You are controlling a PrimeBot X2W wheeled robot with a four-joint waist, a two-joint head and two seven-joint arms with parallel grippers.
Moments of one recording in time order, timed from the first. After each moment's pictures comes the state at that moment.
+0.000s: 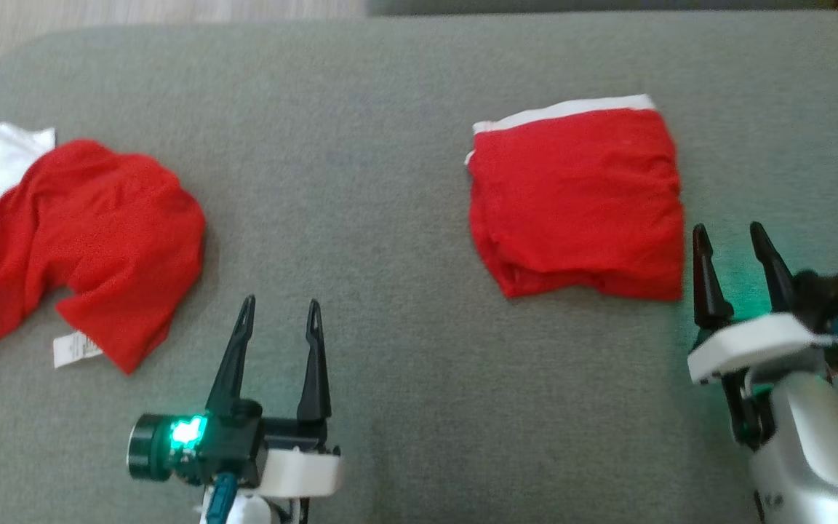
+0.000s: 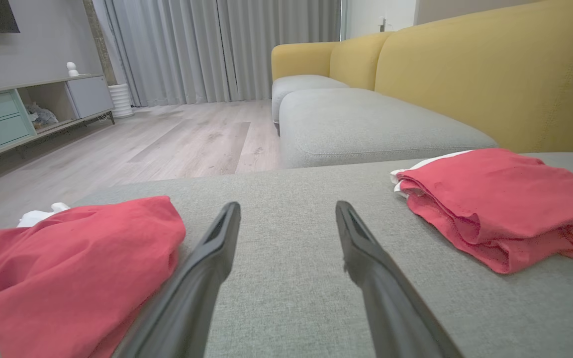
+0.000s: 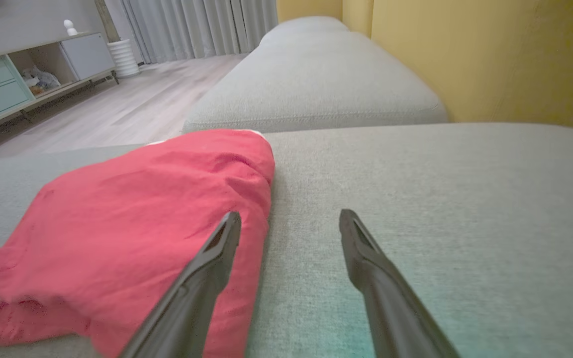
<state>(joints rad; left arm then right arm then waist) -0.02 0.05 -0.33 0.11 -0.07 0.20 -0.26 -0.29 -0.13 0.00 0.54 0.15 0.13 -0.25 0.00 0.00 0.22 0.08</state>
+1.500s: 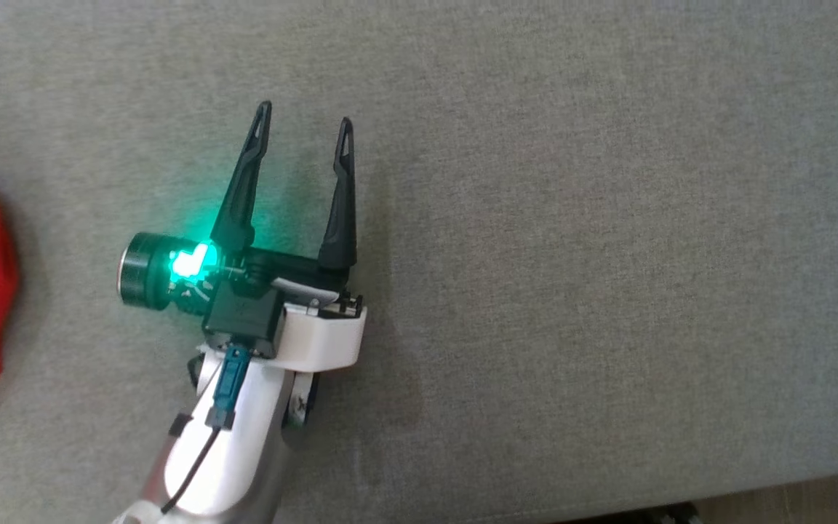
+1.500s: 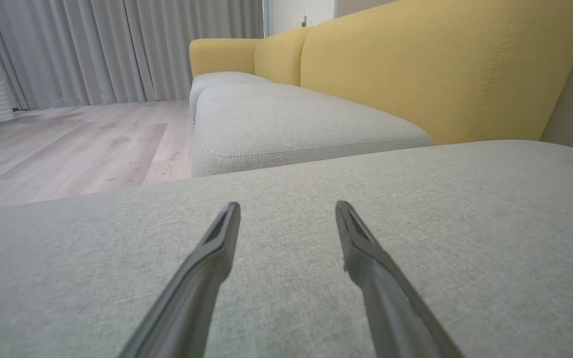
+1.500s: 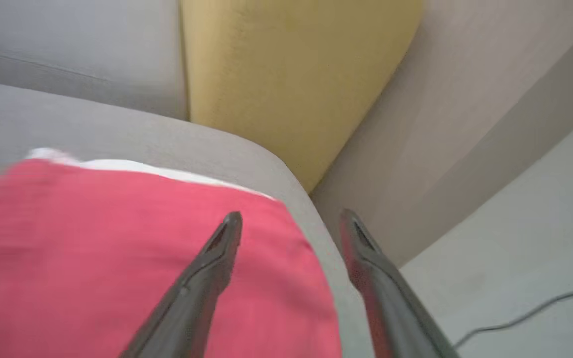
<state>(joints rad) -0.39 0.04 -0.37 0.08 -0.01 0.18 -0.27 -0.60 -0.57 -0.36 0.65 0.05 0.13 -0.23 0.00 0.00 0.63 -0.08</state>
